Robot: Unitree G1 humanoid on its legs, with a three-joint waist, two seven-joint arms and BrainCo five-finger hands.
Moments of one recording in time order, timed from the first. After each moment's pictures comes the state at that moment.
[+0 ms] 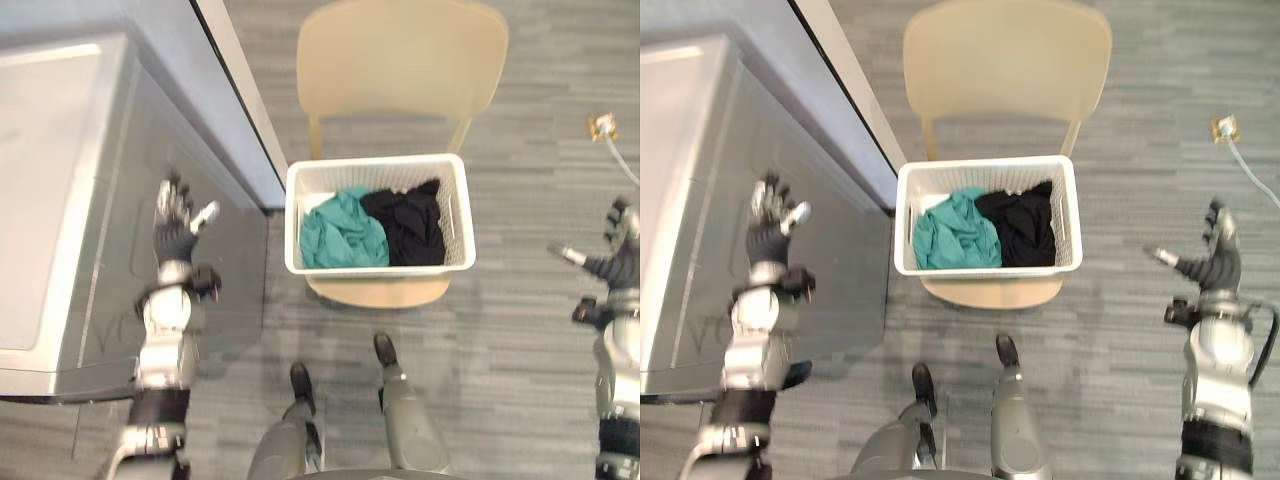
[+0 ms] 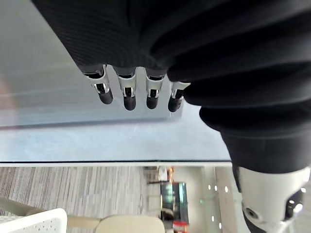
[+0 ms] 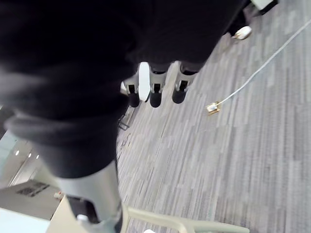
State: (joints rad) left arm 0.14 0.01 0.25 0.03 -0.35 -0.22 0.11; right arm 0.20 -0.23 -0.54 0.13 0.03 -0.12 -0.02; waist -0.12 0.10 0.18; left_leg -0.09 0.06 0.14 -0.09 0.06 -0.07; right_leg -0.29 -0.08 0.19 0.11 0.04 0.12
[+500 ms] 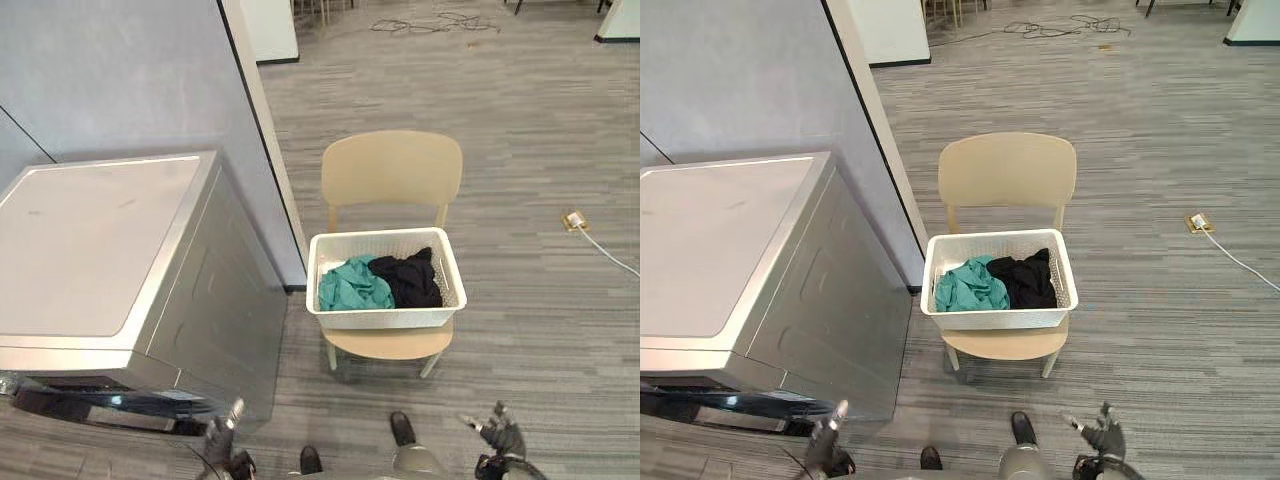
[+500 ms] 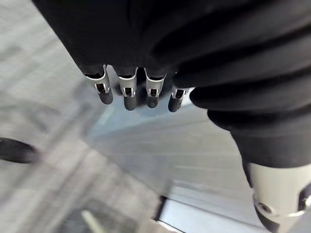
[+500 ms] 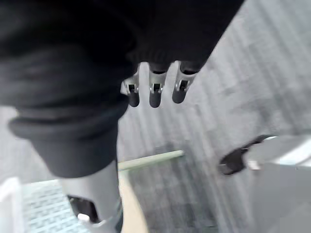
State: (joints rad) left arm 0.16 -0.02 0.29 0.97 -0.26 -0.08 0.13; right arm 0.18 -0.07 -0.45 0.86 0.07 -0.03 -0.05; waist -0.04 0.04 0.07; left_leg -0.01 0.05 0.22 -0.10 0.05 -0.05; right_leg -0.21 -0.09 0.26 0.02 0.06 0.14
